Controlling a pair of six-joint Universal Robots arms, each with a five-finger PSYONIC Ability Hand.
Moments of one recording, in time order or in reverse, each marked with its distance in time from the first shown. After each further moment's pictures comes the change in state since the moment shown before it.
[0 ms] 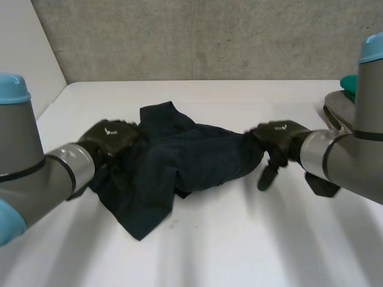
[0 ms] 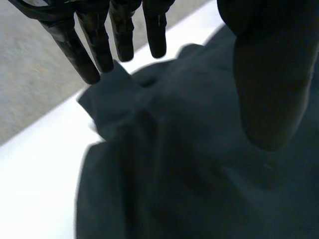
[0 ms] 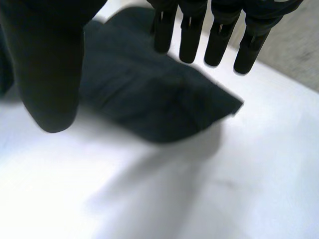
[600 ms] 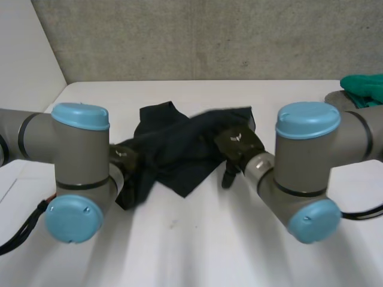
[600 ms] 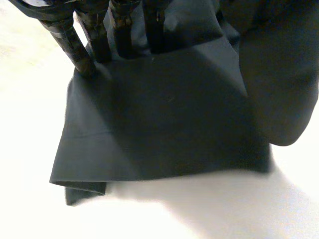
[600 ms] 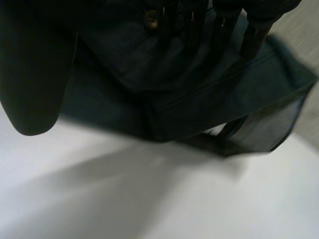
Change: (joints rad) left arm -0.144 -0.319 0.186 0.028 -0.404 -0.040; right arm 0.196 0.224 0.045 -0.547 0.145 -0.013; left_hand -0.095 -0.091 -0.084 -0.091 -0.075; right_hand -0.145 -0.159 -0.152 -0.166 -0.169
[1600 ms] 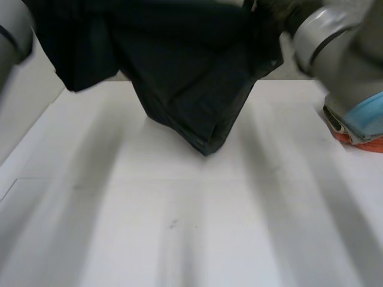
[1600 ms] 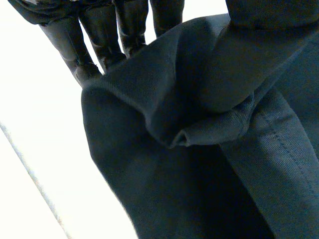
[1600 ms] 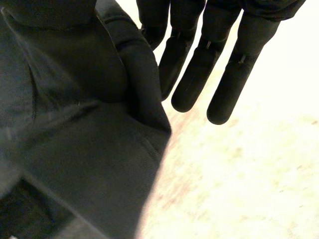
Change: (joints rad) left arm 0.129 0.440 0.300 0.125 0.174 -0.011; right arm -0.130 -0.129 -0.558 0.190 -0.062 0.077; left_hand 0.871 0.993 0.981 0.992 0.916; right_hand 0.845 0.946 0.957 0.982 0.945
